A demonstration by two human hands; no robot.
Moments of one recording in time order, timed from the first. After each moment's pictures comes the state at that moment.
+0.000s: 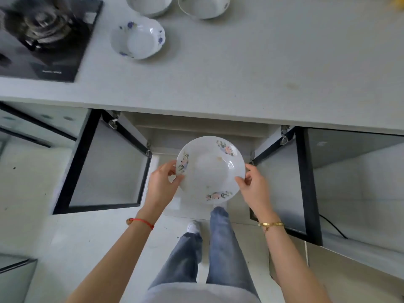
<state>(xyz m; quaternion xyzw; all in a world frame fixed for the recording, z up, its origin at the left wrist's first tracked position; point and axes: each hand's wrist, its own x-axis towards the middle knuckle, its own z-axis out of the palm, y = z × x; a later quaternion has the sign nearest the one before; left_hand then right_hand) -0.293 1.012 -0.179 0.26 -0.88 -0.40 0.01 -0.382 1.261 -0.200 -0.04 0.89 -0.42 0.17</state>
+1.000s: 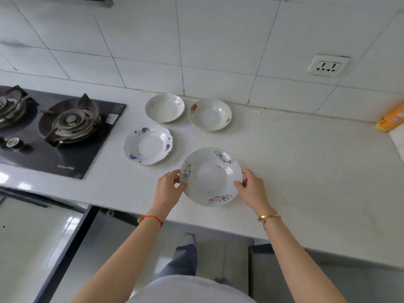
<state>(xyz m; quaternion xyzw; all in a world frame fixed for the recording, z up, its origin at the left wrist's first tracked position) -0.584 0.915 -0.103 0.25 -0.88 -0.39 0.09 -0.707 1.150 -0.103 -0.15 0.91 -0.37 0.12</state>
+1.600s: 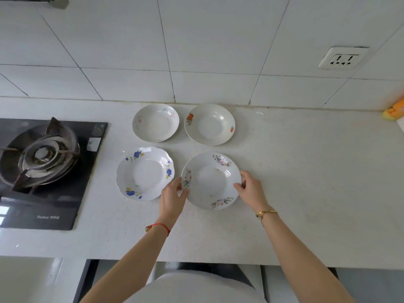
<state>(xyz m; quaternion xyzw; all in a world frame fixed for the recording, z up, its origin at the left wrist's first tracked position) -0.672 0.835 -0.146 0.25 -0.86 -0.44 0.00 -0.778 1.068 -0.145 -0.07 0.92 -0.35 0.16</state>
